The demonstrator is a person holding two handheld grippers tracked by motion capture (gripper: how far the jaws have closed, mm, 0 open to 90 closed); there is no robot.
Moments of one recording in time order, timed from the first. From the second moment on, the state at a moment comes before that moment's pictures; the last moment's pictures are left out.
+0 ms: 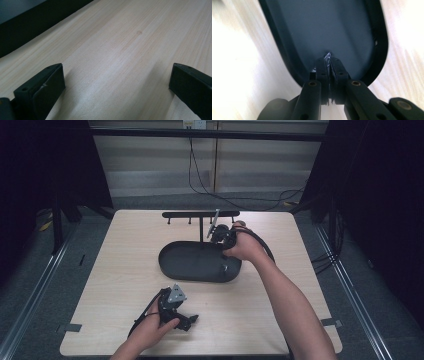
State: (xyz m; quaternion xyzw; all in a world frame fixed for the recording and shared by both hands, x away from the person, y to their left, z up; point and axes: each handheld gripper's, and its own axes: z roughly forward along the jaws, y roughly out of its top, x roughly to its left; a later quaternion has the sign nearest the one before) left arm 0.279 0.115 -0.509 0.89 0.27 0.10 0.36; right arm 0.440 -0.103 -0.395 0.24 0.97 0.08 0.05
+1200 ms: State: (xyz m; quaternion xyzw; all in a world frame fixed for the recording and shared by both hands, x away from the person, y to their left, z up) left arm 0.279 0.115 -0.509 0.89 0.27 0.10 0.36; right arm 0.414 -0.123 -0.398 0.28 0.95 0.13 0.07
